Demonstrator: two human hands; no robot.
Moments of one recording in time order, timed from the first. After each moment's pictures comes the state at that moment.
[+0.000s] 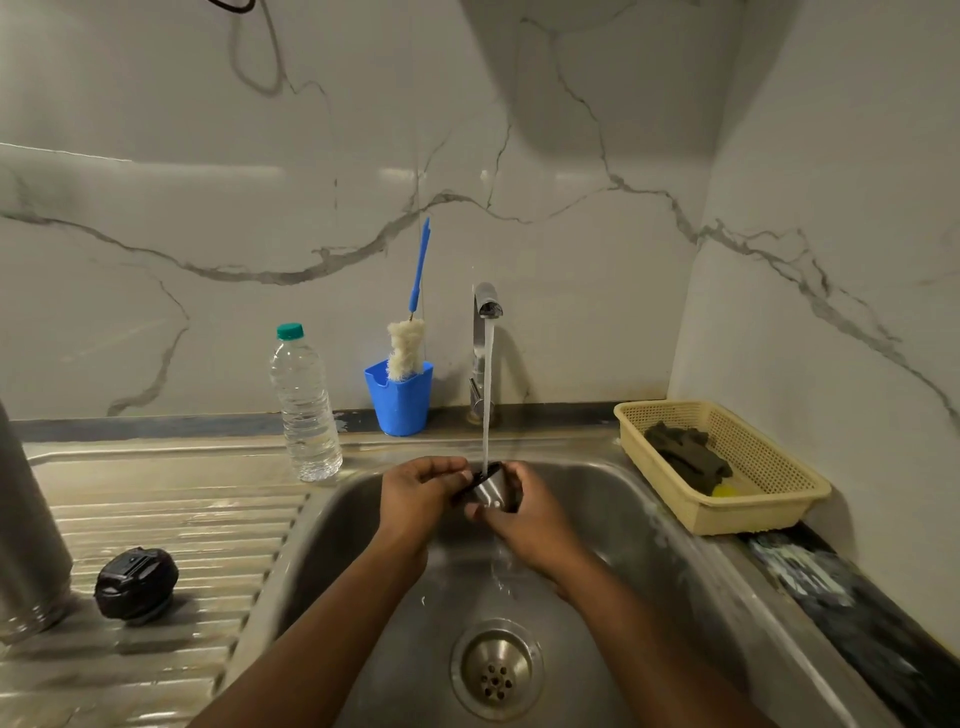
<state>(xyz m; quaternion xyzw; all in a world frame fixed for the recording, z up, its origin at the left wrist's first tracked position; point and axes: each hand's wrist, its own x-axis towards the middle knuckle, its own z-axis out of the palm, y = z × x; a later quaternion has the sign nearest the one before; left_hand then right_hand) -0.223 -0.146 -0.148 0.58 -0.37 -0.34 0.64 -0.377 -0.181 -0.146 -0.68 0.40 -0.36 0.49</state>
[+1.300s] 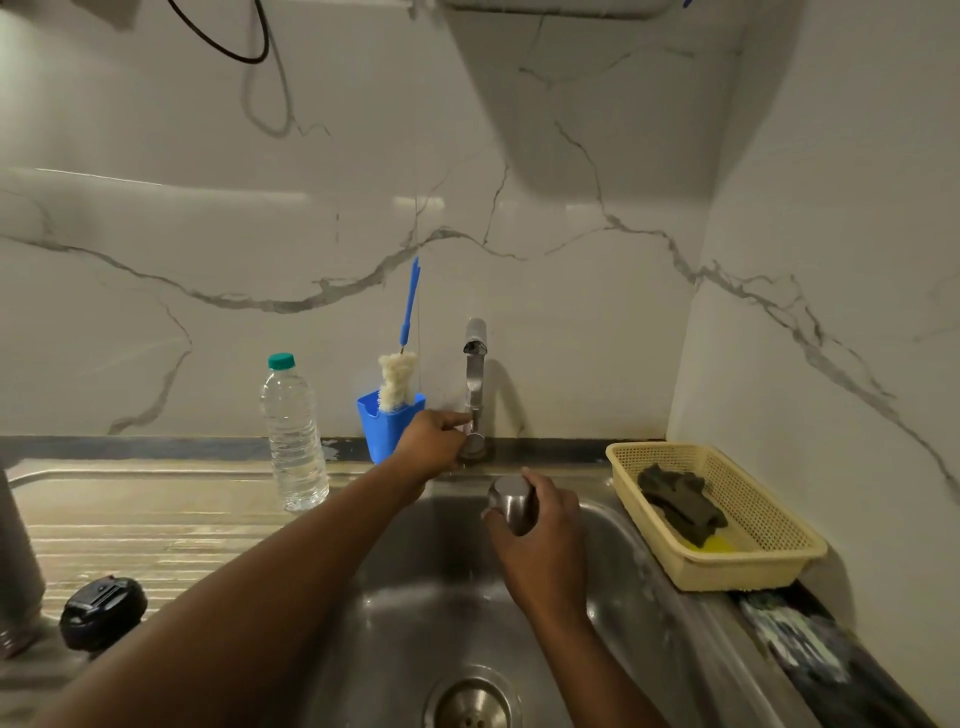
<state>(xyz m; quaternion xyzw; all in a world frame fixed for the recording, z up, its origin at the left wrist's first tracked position) -0.213 -0.226 -0.069 0.67 -0.50 -0.27 0.47 -0.390 -0.194 -0.150 -0.69 0.48 -0.49 0.22</state>
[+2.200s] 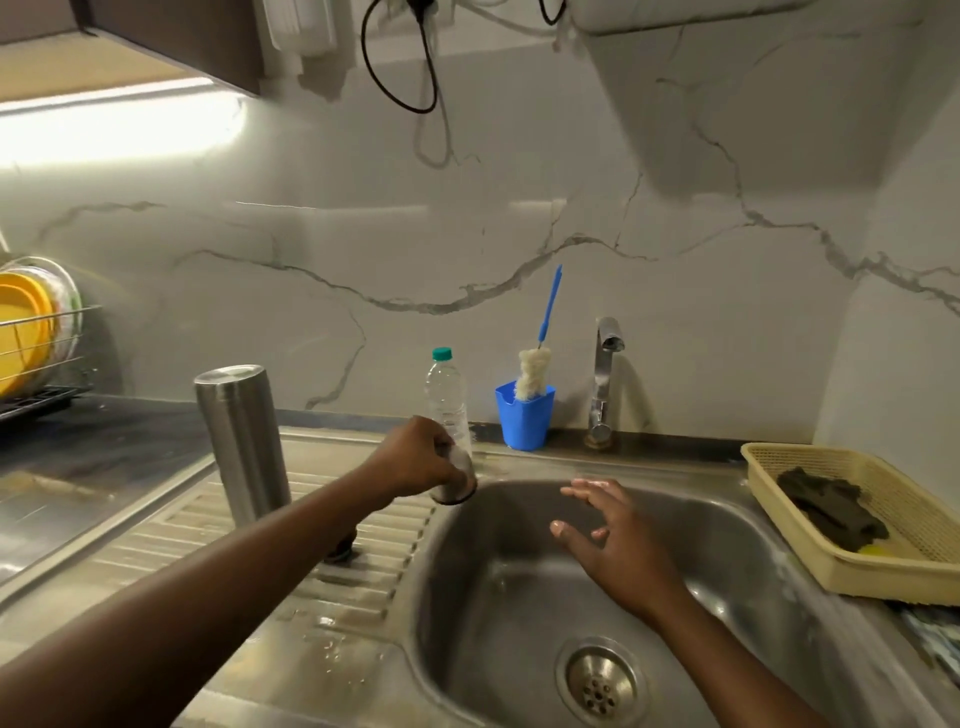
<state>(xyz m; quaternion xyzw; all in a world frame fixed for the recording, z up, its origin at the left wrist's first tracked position) -0.110 -0.057 -0.043 0.82 -0.49 -0.08 0.29 -0.371 -0.171 -0.154 -0.82 0.27 -0.40 0.30</state>
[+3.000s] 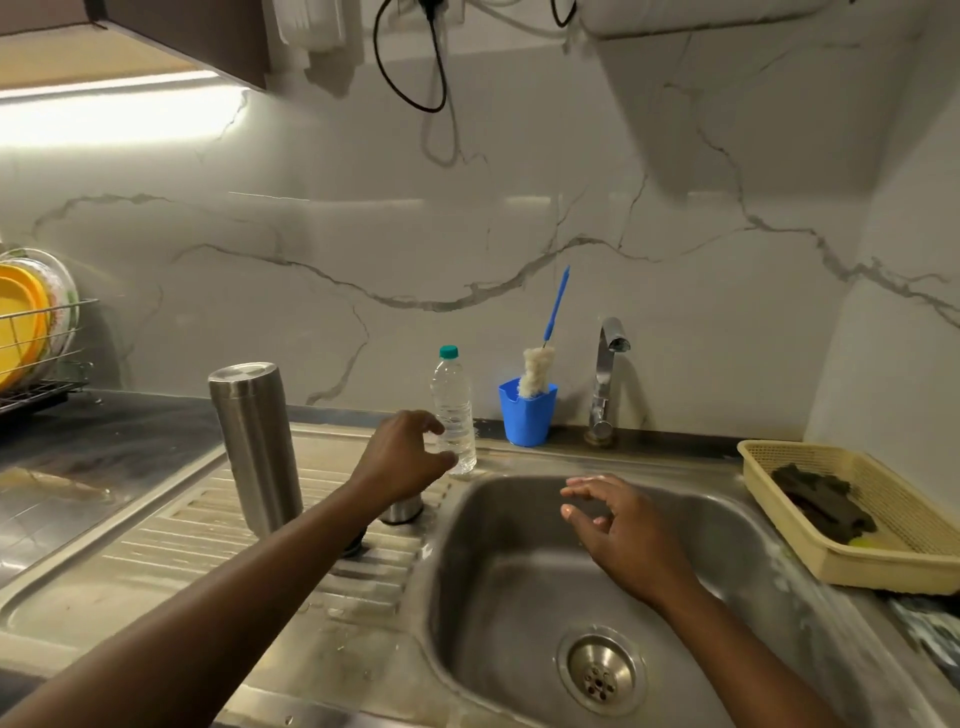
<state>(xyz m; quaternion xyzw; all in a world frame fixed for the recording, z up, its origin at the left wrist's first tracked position) -0.106 -0.027 -0.043 0.81 -0.49 0.01 0.33 -0.372 -0.149 -0.124 -0.83 0.28 -0.40 0.29</state>
